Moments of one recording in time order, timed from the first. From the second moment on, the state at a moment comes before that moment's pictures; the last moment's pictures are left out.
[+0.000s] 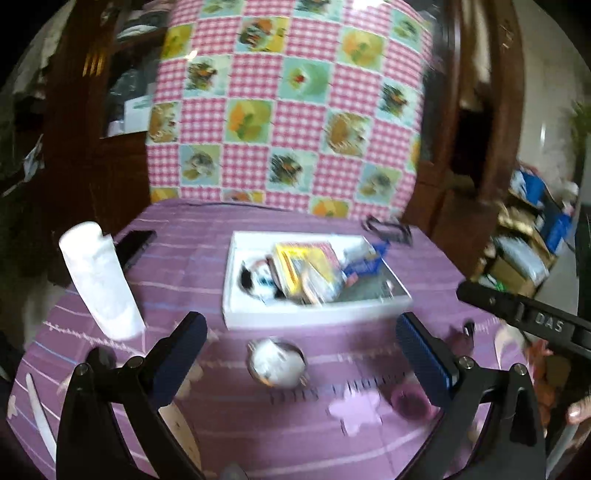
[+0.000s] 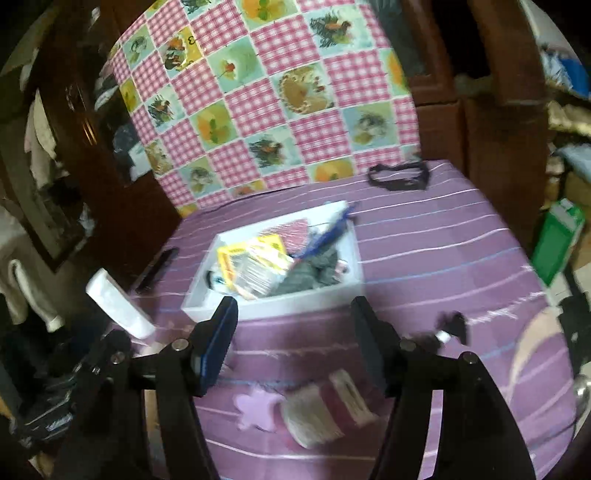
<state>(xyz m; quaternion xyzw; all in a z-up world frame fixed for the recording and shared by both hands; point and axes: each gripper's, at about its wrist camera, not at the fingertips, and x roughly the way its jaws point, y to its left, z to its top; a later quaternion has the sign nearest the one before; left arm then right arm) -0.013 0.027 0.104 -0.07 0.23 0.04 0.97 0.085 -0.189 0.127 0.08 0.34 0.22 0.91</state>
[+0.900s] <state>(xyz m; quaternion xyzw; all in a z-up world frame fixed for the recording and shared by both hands) -0.024 0.002 0.032 -0.04 0.26 0.03 0.96 0.039 -0.177 0.058 0.00 0.31 0.20 0.93</state>
